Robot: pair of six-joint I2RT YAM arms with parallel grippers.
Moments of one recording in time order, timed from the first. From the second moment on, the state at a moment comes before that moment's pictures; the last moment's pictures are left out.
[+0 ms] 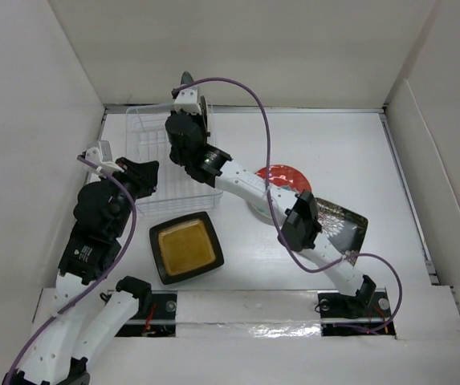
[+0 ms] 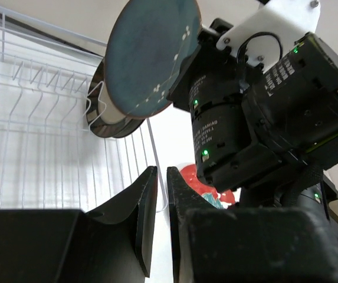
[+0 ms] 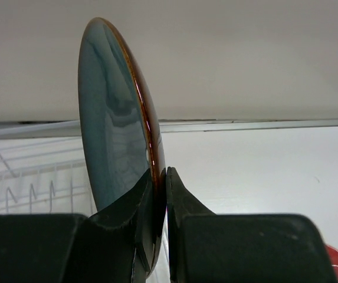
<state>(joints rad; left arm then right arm) -0.35 0.62 0.94 -0.37 -0.16 -0.59 1.01 2.45 2.57 -0.06 1.17 -0.10</state>
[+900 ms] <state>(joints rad) -0.40 0.65 0.93 -0.38 -0.22 -0.60 0.98 2.59 2.57 0.06 1.14 -0.14</state>
